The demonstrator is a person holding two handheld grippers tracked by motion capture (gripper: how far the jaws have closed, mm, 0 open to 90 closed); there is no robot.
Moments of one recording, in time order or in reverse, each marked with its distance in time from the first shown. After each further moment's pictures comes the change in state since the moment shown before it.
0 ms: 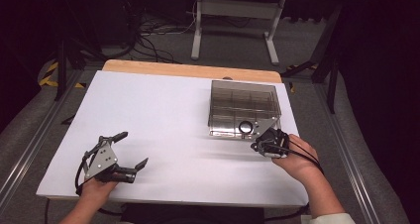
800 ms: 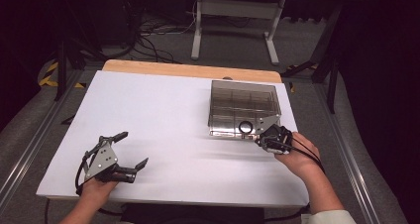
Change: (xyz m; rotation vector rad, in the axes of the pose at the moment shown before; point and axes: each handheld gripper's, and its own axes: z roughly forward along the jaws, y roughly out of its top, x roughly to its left) left arm 0.001 0.000 0.000 0.002 0.015 0.011; right arm -0.015 -0.010 0.007 0.003 -0.061 0.043
